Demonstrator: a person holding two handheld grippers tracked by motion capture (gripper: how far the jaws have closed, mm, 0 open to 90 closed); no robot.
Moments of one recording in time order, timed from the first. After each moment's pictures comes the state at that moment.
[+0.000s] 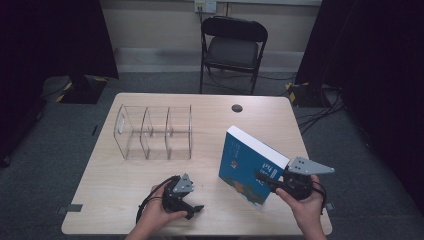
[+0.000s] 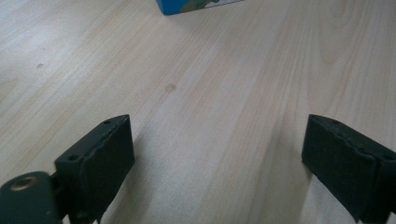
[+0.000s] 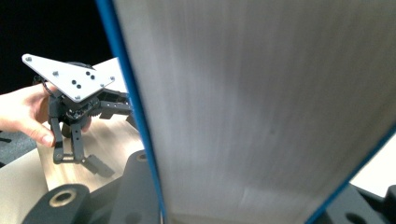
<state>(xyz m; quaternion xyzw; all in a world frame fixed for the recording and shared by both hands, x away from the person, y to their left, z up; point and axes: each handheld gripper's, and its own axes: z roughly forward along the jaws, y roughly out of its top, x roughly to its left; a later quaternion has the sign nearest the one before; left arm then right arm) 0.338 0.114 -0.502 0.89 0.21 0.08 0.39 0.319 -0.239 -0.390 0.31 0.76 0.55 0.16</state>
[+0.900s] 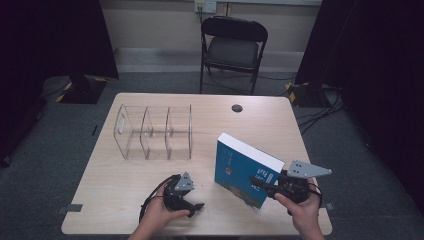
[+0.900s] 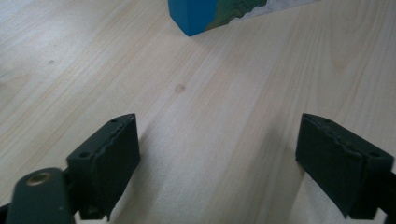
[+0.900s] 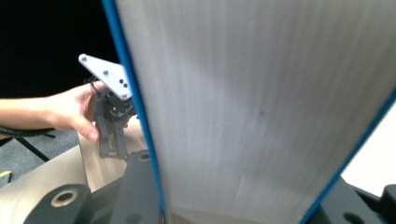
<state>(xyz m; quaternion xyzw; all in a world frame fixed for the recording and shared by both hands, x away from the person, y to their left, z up) 0.341 0.115 -0.498 0.89 0.23 0.09 0.38 0.315 -0.234 -0.394 0.27 0.76 0.58 0.11</state>
